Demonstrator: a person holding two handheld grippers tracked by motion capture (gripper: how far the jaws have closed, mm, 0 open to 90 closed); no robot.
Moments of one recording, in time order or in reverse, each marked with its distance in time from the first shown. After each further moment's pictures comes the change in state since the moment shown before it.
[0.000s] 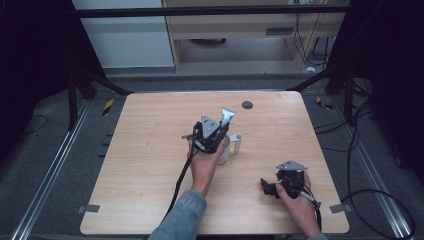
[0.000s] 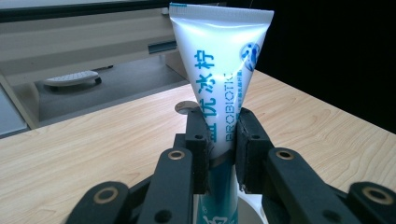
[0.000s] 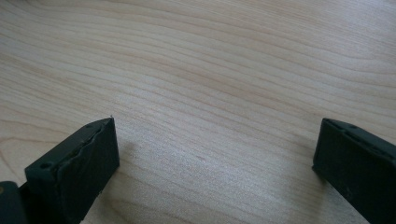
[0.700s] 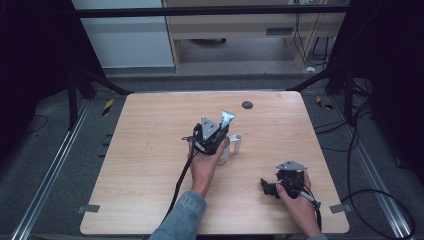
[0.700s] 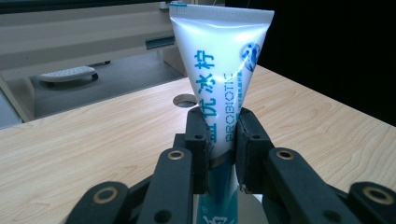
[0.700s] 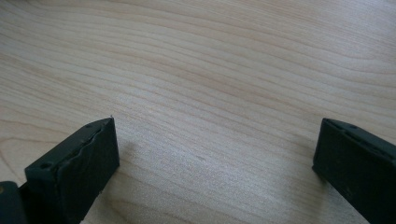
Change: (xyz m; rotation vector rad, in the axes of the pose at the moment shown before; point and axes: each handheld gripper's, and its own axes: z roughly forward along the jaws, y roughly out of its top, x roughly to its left) left arm 0.002 -0.009 0.004 0.015 -0.011 -0.002; right arm 0.000 0.000 0.000 0.000 -0.001 -0.002
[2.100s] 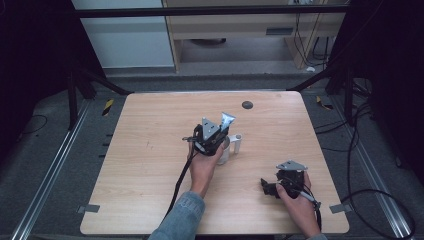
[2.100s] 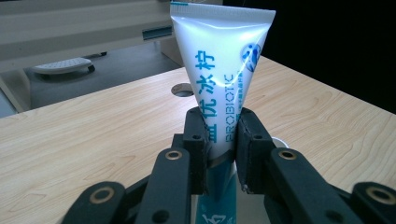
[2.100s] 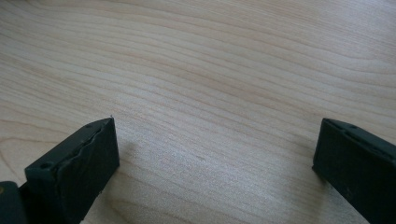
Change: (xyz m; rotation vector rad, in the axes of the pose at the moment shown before) left arm 0.002 -0.005 0.003 0.038 -0.011 0.001; right arm 0.000 0.000 0.000 0.001 0.000 0.000
